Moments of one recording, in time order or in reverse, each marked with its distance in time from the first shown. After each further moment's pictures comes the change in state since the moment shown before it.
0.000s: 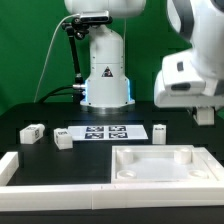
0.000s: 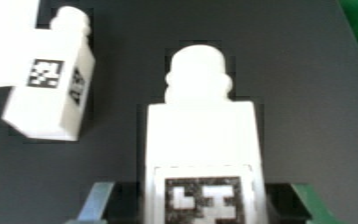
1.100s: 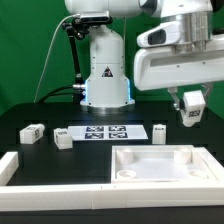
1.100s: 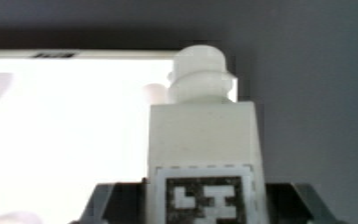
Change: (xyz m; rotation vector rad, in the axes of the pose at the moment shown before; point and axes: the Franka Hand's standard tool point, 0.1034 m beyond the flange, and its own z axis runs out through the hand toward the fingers) arm 0.034 0.033 -0.054 0.016 0.789 -0.153
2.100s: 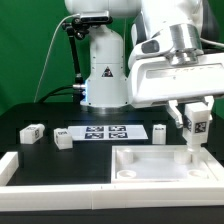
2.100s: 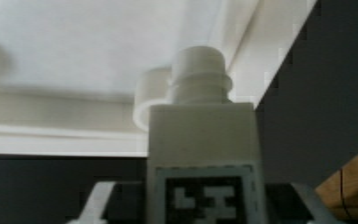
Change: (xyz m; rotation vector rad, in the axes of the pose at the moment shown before) arm 0.061 0.005 0.023 -0.005 0.480 -0.197
